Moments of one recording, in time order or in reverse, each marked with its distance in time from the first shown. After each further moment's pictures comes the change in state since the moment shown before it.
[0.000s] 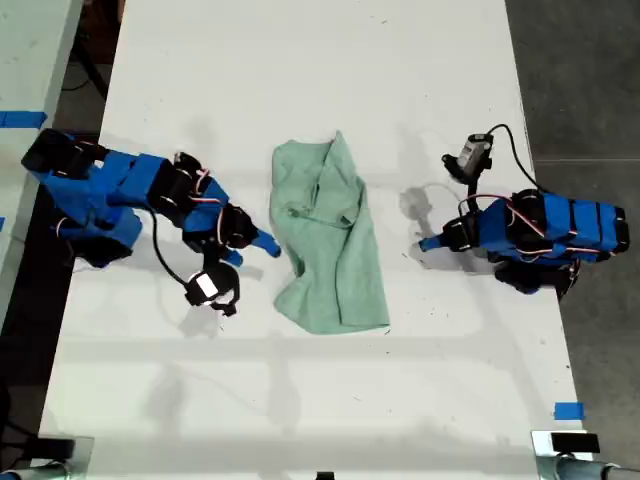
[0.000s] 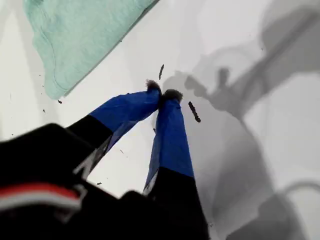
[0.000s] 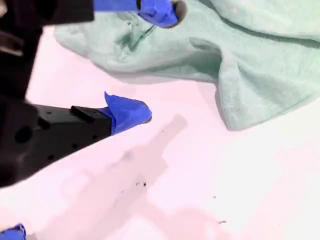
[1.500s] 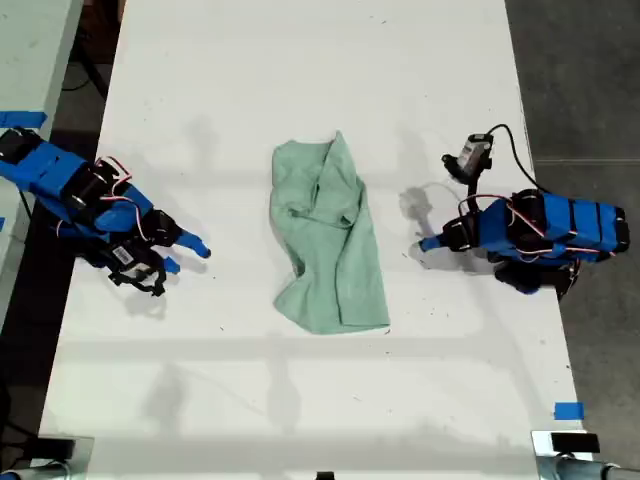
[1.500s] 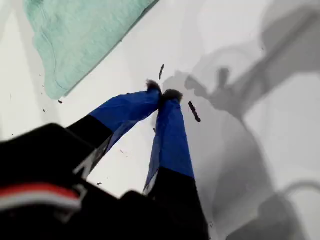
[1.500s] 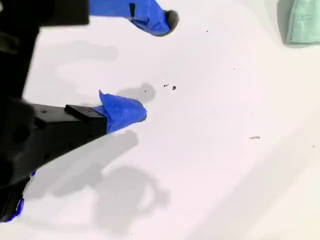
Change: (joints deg) arm 0 9.8 58.2 65.0 -13.5 -21.2; arm 1 0.0 0.0 0.0 0.0 0.1
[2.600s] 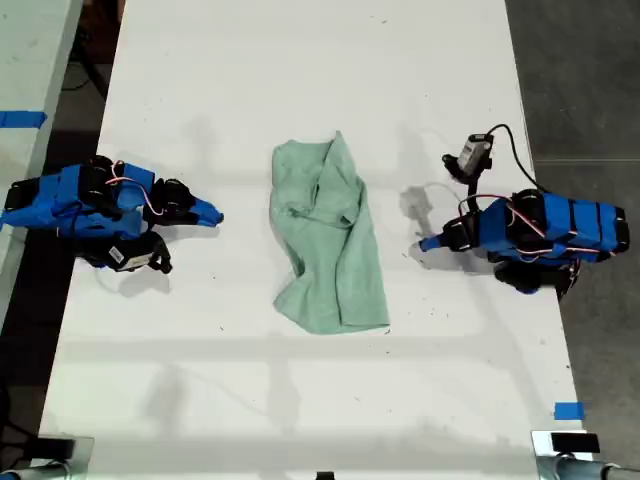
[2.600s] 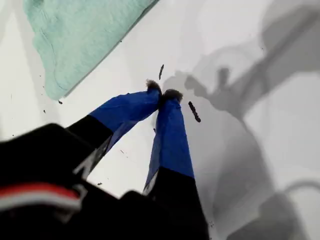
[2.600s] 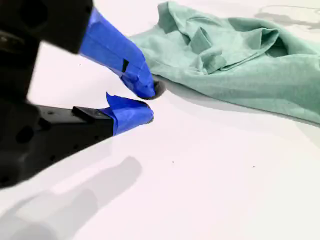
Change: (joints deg) arm 0 -31.1 43.3 34.1 -12.6 43.3; arm 1 0.0 0.0 0.0 0.0 0.2
